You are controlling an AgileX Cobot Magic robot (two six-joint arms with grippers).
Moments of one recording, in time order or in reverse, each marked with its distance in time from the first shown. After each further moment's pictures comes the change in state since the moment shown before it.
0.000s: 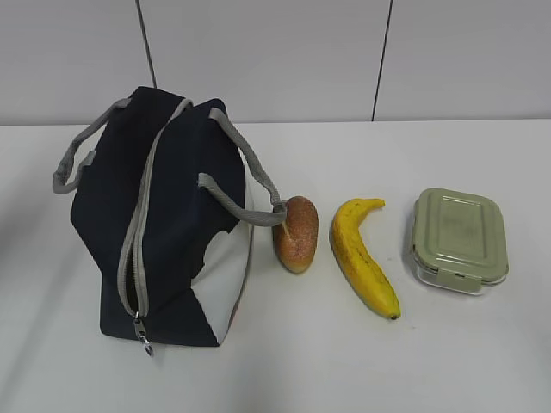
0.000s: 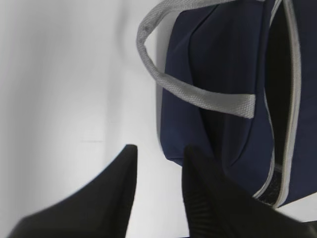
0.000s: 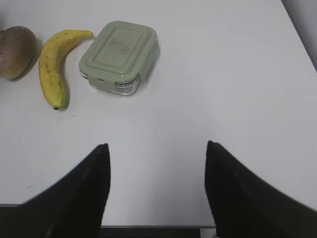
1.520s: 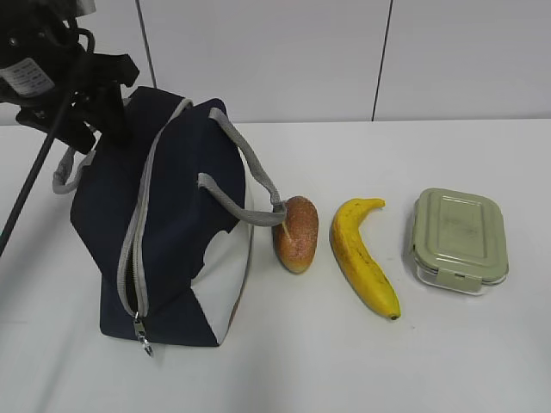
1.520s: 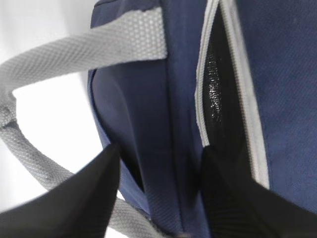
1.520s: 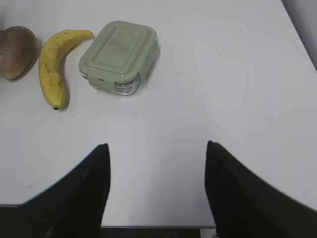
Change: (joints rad) left arm -0.247 0.525 -0.354 -0.015 0.036 0.050; right arm 0.000 0.000 0.000 0.000 0.000 0.000
